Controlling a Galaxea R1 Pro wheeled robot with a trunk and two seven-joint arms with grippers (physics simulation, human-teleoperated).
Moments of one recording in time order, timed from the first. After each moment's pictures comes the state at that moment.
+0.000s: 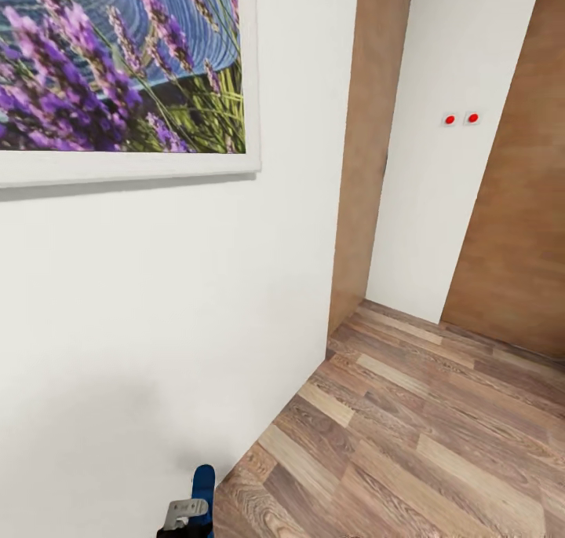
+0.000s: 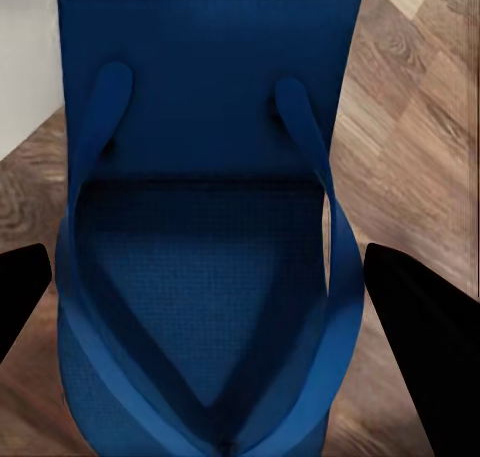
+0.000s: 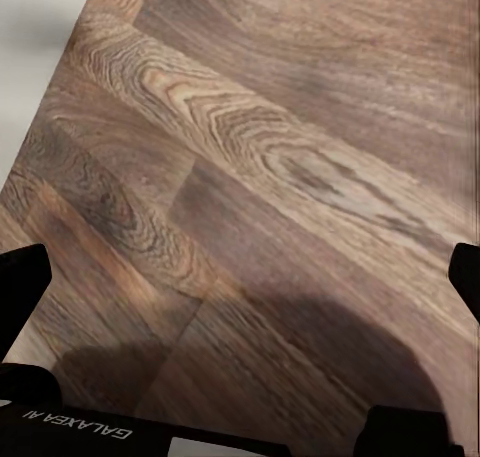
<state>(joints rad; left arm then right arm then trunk) -0.32 0.00 0.25 -0.36 -0.08 0.02 -0.42 -0.02 -0.16 -0.32 -0.54 -0.08 0.13 0.70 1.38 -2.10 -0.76</state>
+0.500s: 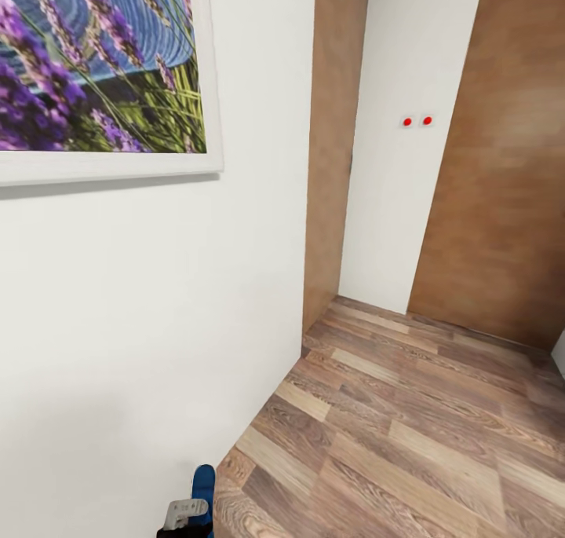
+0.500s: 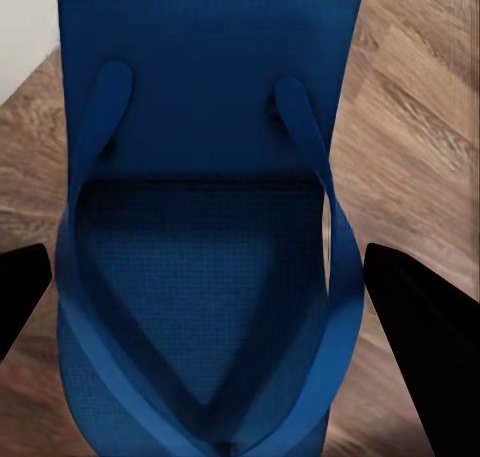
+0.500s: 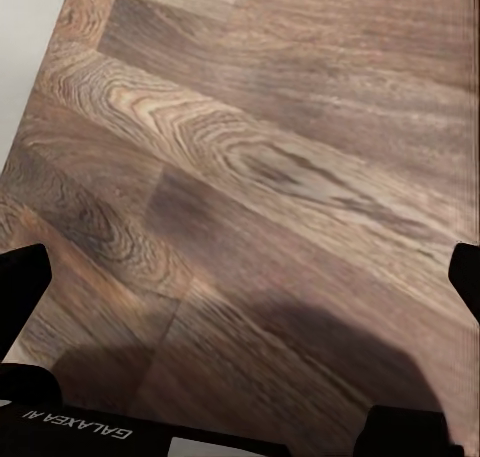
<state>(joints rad) -0.32 0.00 0.25 -0.36 -0.08 0.02 -0.42 -0.02 -0.16 -0.32 -0.54 -0.08 0.13 0.70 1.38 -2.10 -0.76</state>
